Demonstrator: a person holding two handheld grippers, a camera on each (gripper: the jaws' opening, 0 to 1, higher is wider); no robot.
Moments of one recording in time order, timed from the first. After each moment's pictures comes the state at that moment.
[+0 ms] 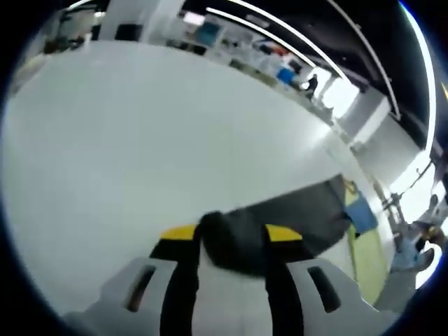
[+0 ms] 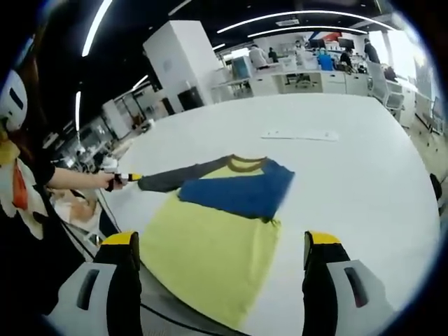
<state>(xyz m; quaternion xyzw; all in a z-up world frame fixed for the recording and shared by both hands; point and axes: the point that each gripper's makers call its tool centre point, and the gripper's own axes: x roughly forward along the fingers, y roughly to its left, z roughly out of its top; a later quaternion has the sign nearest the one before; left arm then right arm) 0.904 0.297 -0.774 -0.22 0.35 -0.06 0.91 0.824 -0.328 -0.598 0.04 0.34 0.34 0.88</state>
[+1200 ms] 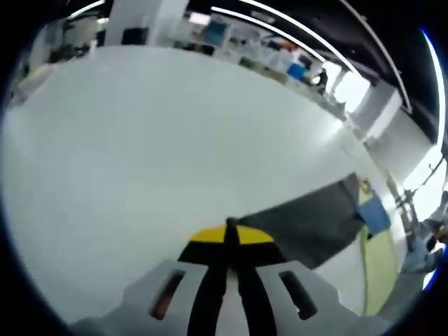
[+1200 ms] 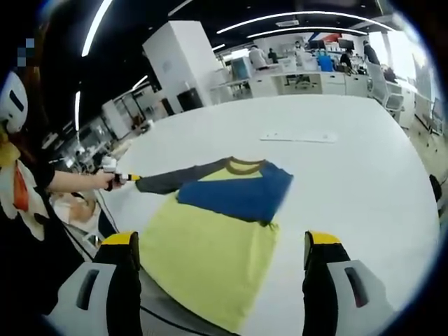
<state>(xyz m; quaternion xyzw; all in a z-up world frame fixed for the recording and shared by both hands) 0.907 0.307 -0.758 -0.18 0.36 -0.02 0.91 0.828 -0.323 -0.595 0.04 0.34 0.34 0.88</state>
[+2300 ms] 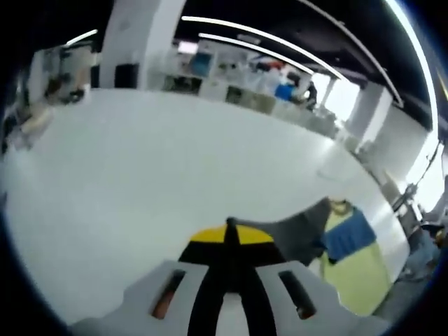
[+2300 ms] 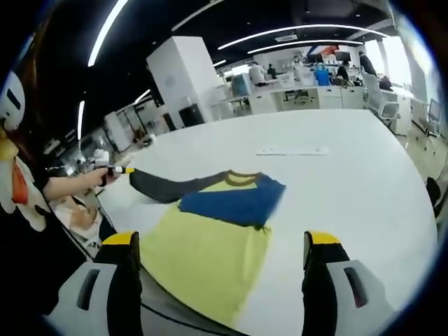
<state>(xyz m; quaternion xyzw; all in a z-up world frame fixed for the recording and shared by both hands) 0.914 0.250 -0.633 -0.13 0.29 -0.02 0.95 0.805 -0.356 -0.573 0.05 0.29 0.33 0.90</state>
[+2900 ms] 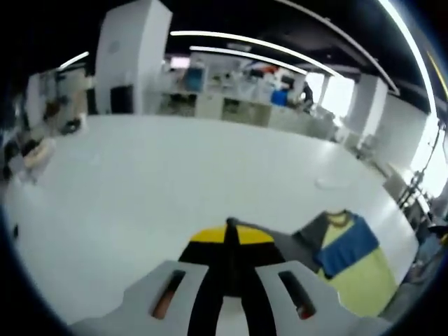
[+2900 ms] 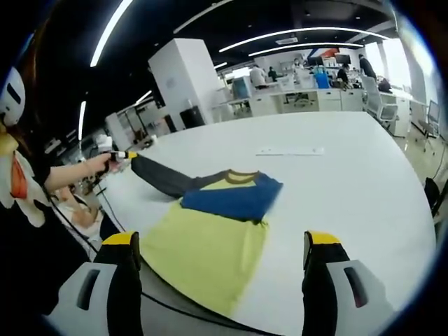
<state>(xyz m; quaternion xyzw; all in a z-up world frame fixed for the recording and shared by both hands) 0.942 0.239 -0.581 -0.08 0.26 -0.01 0.96 0.785 -0.376 -0.570 0.05 0.28 0.33 0.90</state>
